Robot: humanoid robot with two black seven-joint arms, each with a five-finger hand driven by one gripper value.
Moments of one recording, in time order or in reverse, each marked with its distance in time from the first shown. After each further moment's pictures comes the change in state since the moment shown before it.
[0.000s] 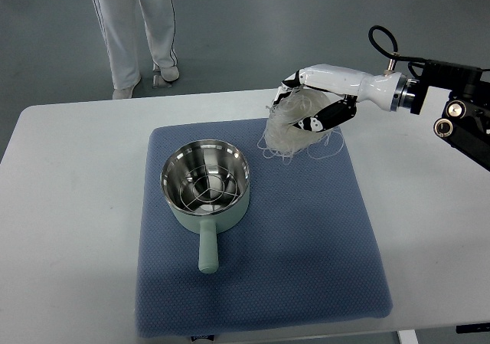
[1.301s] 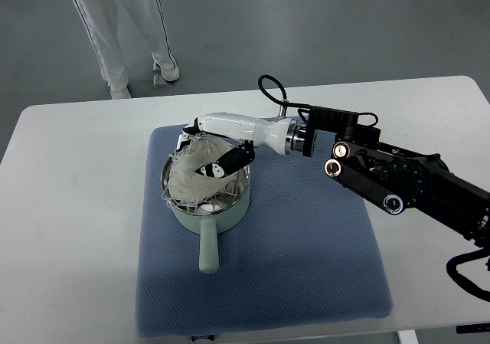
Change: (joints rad) left arm 0.000 0.000 0.002 0.000 0.000 0.000 0.000; right arm -0.047 0.425 -0.031 -0.170 -0.040 -0.028 -0.049
